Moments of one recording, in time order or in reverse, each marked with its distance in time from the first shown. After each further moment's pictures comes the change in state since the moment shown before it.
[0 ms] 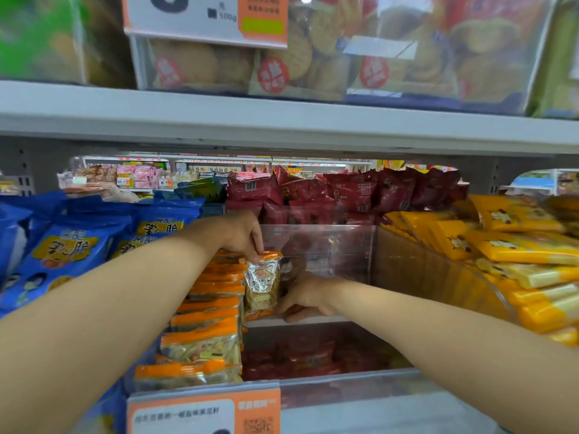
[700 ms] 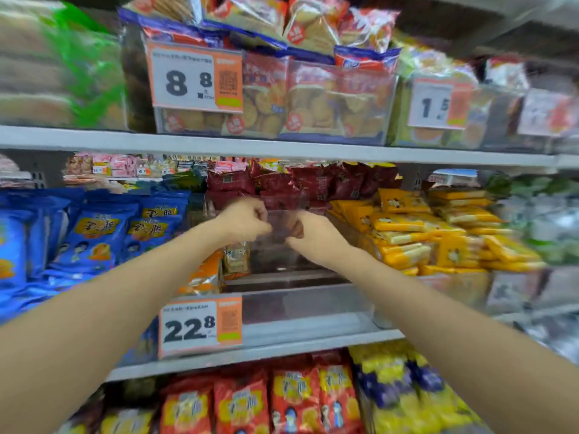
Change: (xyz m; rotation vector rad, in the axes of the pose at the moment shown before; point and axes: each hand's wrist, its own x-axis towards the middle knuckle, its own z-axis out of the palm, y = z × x) left_hand -0.120 0.106 0.001 -0.307 0.300 0.102; right_hand -0.187 -0.022 -0.030 -0.720 0.619 -0.570
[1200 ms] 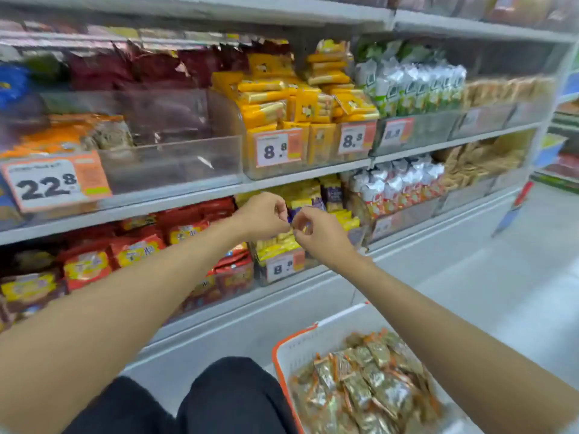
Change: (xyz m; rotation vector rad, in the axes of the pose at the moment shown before) left_hand -0.176 0.151 0.207 -0.137 -0.462 0.163; right_hand -0.312 0.113 -0.010 0.067 0.090 0.380
